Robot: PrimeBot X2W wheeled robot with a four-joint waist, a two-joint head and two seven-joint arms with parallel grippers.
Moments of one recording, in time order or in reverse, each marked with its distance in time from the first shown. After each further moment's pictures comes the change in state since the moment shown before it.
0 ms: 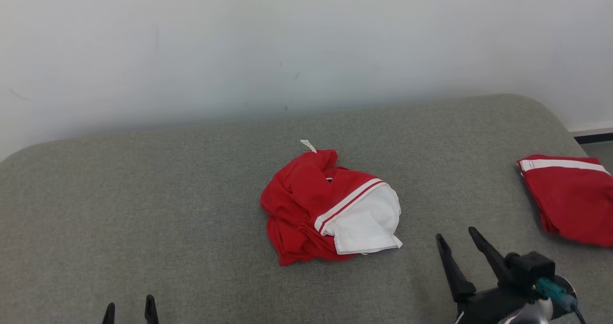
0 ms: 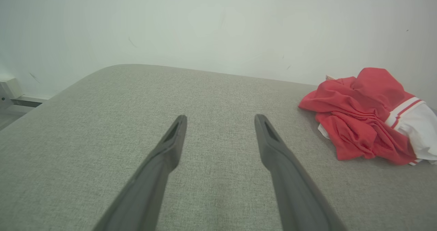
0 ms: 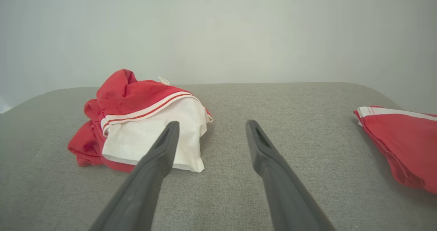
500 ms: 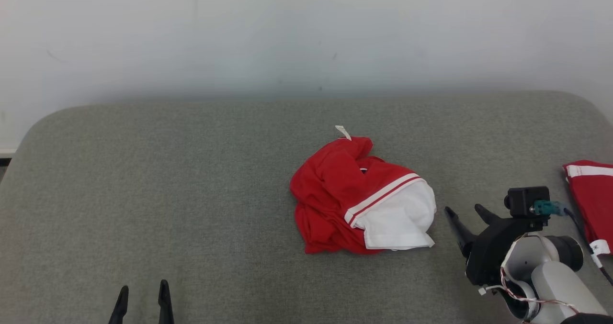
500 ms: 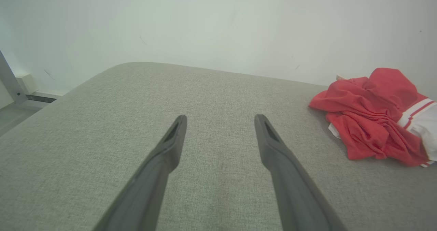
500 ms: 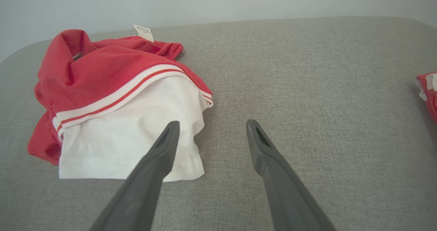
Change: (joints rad) left arm -0.019 0.000 -0.044 -0.028 0.012 -0.007 0.000; right arm -0.242 -0.018 -0.049 0.167 0.123 0.000 0.446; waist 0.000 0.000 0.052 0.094
